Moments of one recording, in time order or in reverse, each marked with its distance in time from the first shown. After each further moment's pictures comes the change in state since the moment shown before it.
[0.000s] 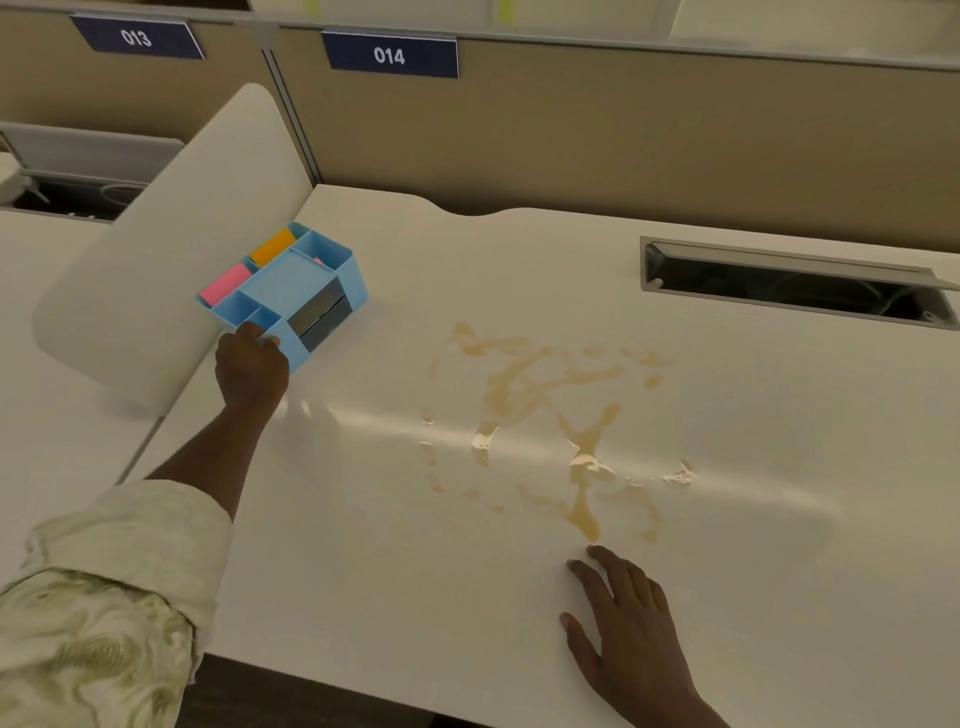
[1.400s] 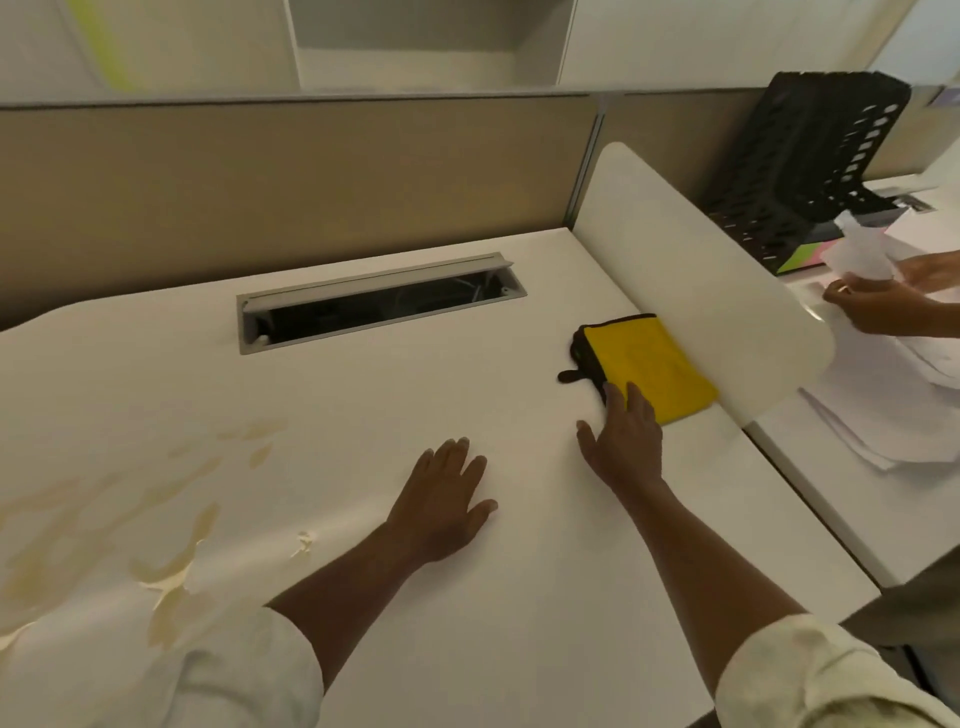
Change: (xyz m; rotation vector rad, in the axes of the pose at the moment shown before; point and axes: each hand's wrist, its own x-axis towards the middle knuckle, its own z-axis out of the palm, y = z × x) left_hand -0.468 0.375 0.256 0.262 -0.960 1.337; right_hand -0.002 0.435 -0.151 -0.101 0.287 0.917
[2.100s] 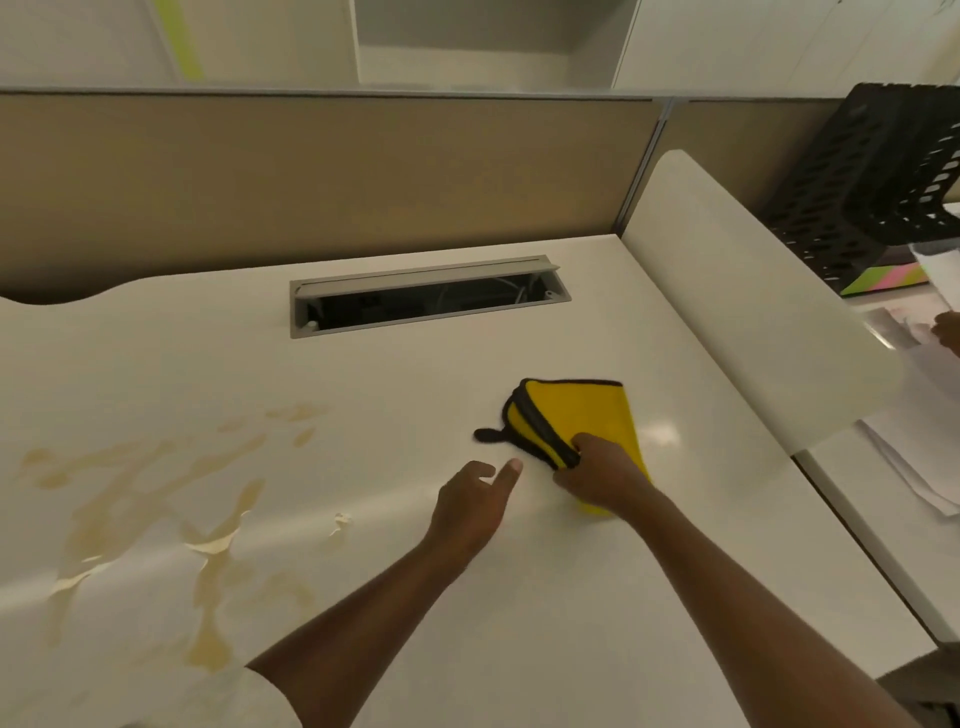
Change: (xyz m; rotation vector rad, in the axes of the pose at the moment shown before) left_hand -0.017 0.034 -0.026 -1.124 0.137 -0.652; right_hand -0.031 -0.080 -0.035 0.042 -0.577 -0.065
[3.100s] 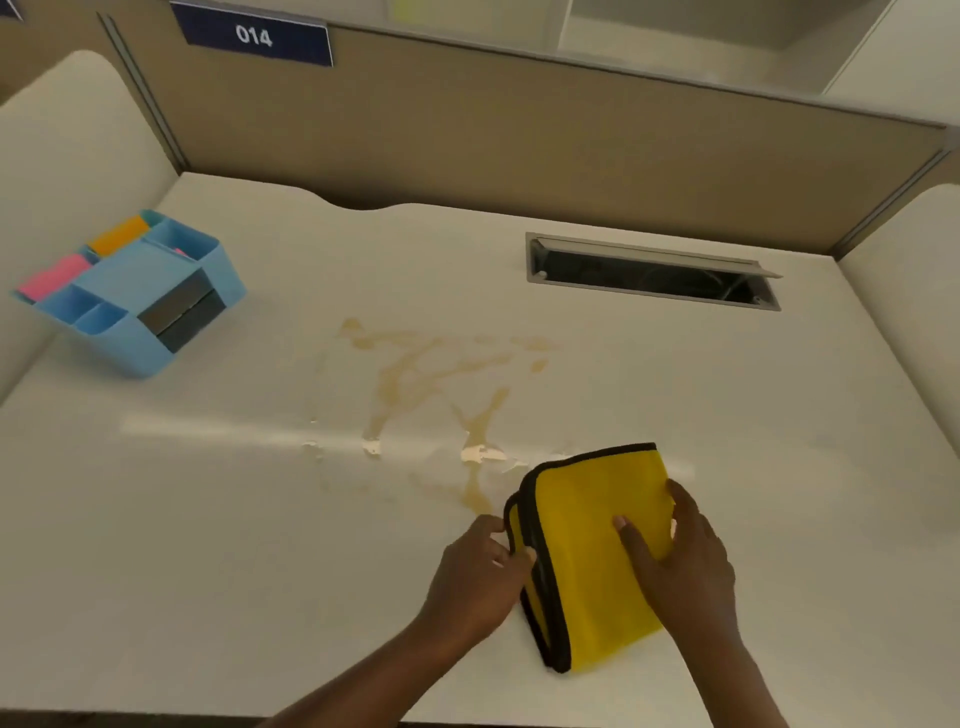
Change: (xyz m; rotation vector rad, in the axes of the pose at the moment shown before) left_hand -0.206 -0.140 -0.192 -0.052 0.112 -0.083; right_hand -0.206 -0.140 0.126 0.189 0.236 -0.073
